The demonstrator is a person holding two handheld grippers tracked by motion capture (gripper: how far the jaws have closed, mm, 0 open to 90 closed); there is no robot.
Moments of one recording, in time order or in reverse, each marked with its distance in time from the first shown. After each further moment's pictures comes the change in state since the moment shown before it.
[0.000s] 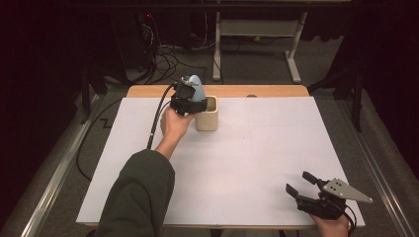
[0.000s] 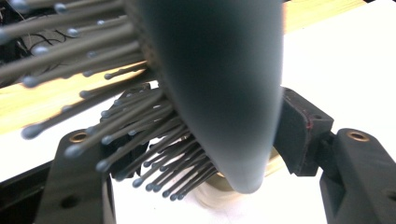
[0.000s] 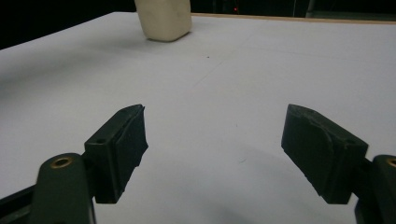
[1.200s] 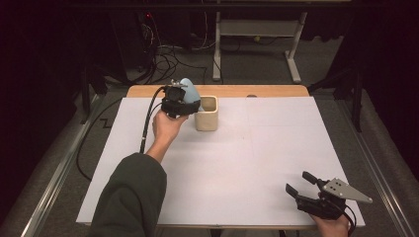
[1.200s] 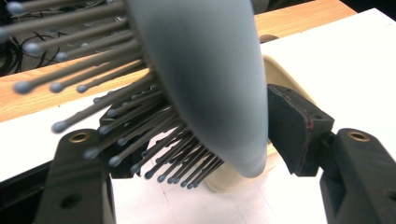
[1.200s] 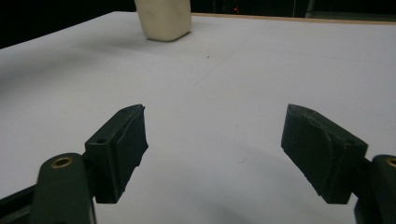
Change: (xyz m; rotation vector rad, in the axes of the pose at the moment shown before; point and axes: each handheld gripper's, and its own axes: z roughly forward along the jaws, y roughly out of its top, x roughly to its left) left arm 0.020 -0.014 -0.014 -0.026 -0.036 -0.043; right arm 0.000 0.000 0.000 -0.002 -0.003 -0.003
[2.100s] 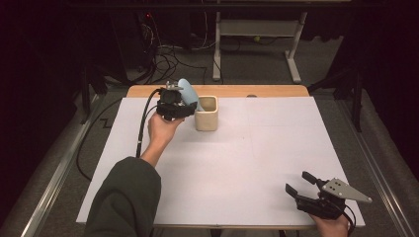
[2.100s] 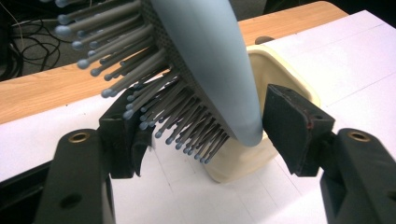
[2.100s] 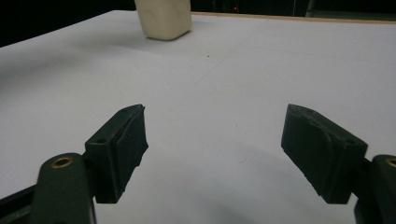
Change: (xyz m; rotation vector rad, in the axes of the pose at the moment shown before) left arm 0.004 -0.009 -0.013 -0.026 -0.011 0.013; right arm 0.000 0.000 0.001 0.003 -0.001 -0.003
